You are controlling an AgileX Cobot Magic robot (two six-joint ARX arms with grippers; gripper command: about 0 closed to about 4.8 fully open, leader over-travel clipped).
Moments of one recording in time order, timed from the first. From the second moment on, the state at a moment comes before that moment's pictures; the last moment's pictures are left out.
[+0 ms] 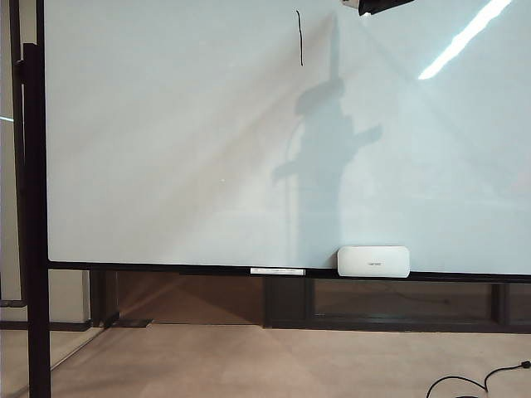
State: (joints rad) left arm -0.33 0.86 0.98 -0.02 0.29 0.19; right arm 0.30 1.81 1.88 -0.12 0.16 -0.11
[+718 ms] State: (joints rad) left arm -0.33 0.86 0.98 -0.01 0.29 0.21; right arm 0.30 1.85 1.88 -0.07 0.18 -0.11
